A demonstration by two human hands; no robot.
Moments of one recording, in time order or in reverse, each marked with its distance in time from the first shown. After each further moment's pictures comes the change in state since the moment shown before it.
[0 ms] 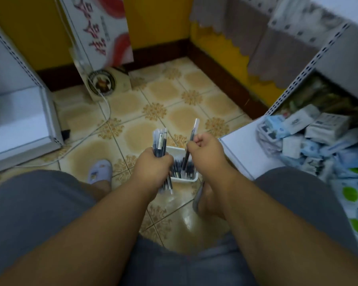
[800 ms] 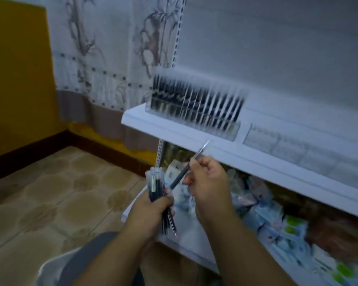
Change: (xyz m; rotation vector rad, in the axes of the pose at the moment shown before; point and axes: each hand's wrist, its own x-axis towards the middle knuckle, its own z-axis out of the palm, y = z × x) left_hand -0.130 0.169 0.154 -0.279 -0.731 0.156; right_hand -0.116 -0.091 -0.261 0.532 0.771 -0.168
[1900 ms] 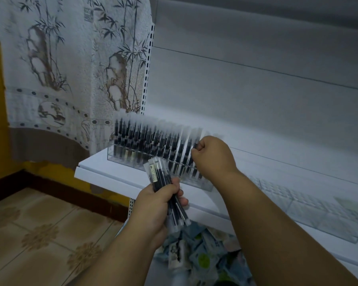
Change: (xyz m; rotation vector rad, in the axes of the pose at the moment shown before) left_hand 0.079 0.101 0.104 -0.384 -0.175 0.019; right_hand 0.183 -0.096 -0.034 -1.067 0.048 -0.349
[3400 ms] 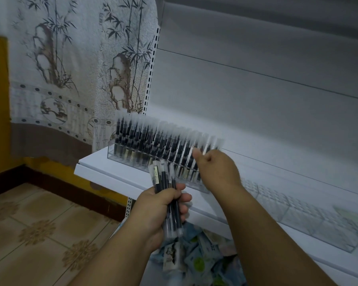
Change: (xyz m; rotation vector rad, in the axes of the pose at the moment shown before) left_hand -0.004 -0.002 0.002 0.068 -0.072 -0.065; right_hand -0.021 0.011 -0.001 0.037 -0.047 0.124
